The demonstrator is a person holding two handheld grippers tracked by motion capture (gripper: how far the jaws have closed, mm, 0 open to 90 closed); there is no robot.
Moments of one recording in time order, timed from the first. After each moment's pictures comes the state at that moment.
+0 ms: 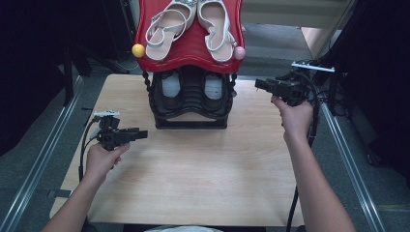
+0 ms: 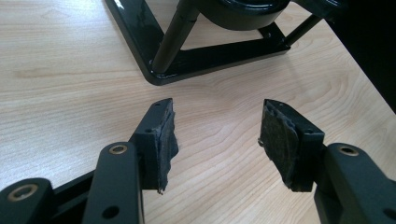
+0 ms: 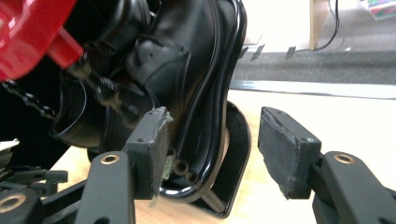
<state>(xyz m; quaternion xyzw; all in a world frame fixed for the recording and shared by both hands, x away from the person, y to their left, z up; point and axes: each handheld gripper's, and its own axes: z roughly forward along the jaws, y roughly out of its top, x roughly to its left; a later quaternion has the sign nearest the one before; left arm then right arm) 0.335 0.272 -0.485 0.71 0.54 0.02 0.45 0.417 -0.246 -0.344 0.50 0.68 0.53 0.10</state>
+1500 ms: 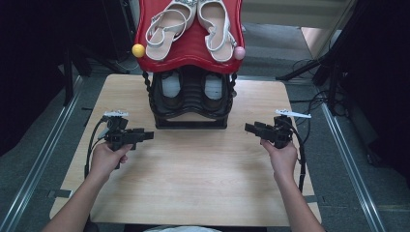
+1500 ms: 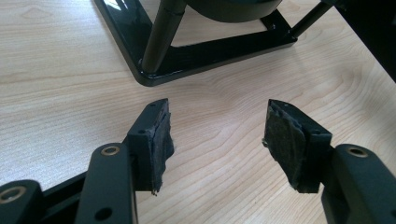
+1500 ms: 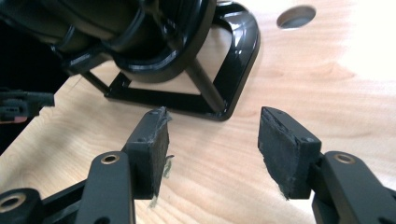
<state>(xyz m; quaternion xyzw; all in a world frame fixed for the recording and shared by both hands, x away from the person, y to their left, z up) 0.339 0.254 -0.490 0.73 0.53 0.03 0.43 0.372 -0.246 -0.470 0.51 0.70 0.50 0.04</state>
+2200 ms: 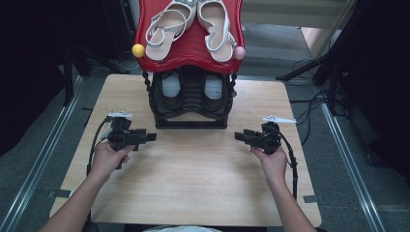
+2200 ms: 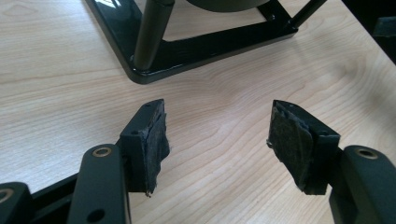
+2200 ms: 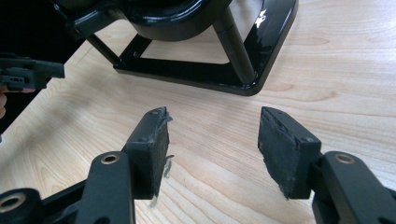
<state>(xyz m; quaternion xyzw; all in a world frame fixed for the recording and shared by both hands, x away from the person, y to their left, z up) 0.341 0.246 -0.494 0.74 0.52 0.03 0.43 0.368 -0.221 -0.494 0.49 0.73 0.48 0.01</state>
